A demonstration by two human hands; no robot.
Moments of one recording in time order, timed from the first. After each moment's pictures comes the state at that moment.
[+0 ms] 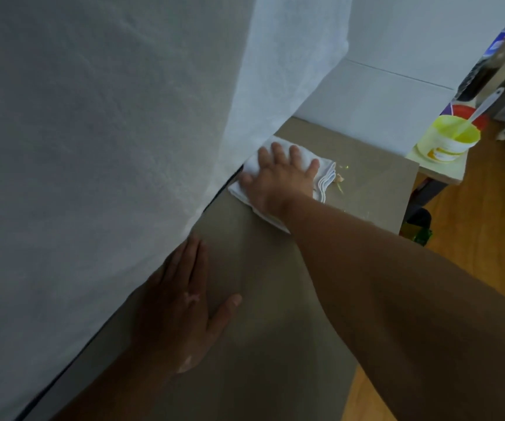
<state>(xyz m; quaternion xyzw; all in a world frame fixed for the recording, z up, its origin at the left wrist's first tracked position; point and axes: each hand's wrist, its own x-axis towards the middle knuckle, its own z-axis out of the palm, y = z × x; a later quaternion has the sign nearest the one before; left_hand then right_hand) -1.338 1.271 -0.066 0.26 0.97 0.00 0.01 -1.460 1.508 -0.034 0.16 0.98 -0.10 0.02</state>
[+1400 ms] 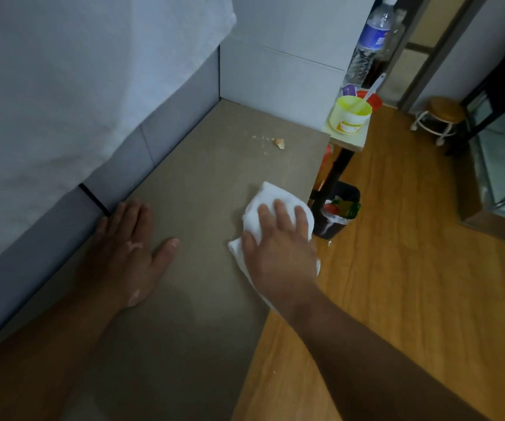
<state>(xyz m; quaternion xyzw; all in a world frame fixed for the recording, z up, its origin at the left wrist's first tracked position) -1.340 1.281 -0.061 0.24 0.97 0.02 0.03 -1.221 1.507 -0.052 0.24 0.96 -0.14 0.00</state>
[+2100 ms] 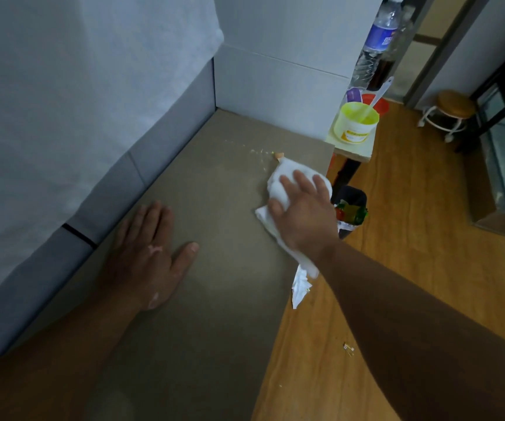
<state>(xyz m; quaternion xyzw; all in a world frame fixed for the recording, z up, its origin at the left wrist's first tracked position) -1.373 1.331 -0.059 0.25 0.97 0.02 0.05 -1.315 1.626 -0.081 0.23 0.96 -0.14 -0.05</state>
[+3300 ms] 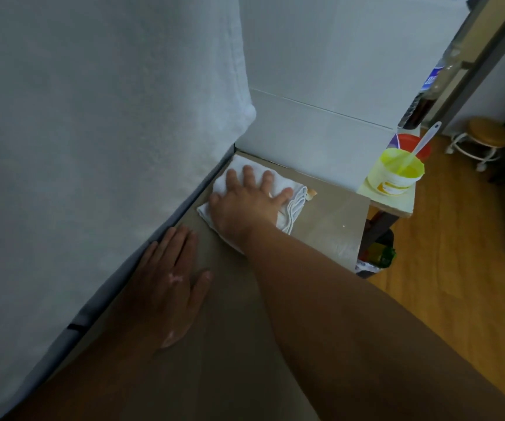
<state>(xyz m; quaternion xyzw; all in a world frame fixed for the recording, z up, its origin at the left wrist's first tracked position) -1.440 1.367 -0.072 0.34 0.93 0.08 -0.08 -1.493 1.559 -0.031 0.21 0.97 -0.13 0.02</state>
